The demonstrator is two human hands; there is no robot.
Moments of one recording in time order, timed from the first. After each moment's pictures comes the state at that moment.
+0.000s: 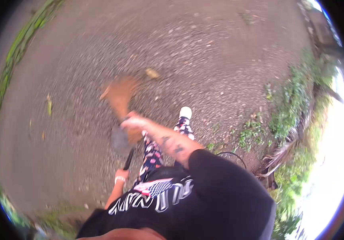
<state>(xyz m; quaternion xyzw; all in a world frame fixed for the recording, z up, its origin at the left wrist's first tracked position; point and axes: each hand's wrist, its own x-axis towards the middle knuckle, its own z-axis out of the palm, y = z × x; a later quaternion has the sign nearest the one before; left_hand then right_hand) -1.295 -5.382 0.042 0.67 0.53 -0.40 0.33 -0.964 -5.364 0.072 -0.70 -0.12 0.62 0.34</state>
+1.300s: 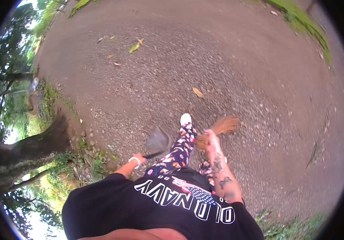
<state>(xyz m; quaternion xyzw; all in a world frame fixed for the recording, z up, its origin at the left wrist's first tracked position) -1.100 -5.419 0.140 0.45 0.71 -0.39 0.38 -0.719 -5.359 0.110 -0.54 0.22 0.72 0.37</state>
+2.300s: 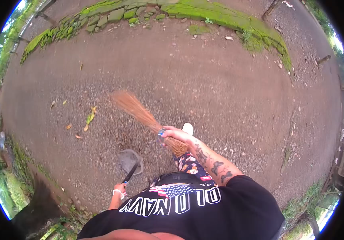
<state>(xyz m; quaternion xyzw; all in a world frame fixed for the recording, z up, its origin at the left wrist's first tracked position) -1.000 -4.995 0.150 0.14 0.85 -0.04 0.51 -0.587 -4.839 0.223 -0.45 -0.10 0.83 0.30</state>
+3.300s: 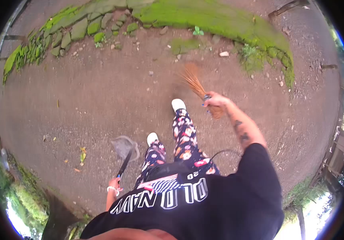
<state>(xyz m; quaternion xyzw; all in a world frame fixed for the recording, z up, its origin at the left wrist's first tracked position) -0.687 -4.511 0.152 0.10 0.85 -0.12 0.51 -0.055 -4.359 0.120 -0.72 -0.28 0.63 0.05</state>
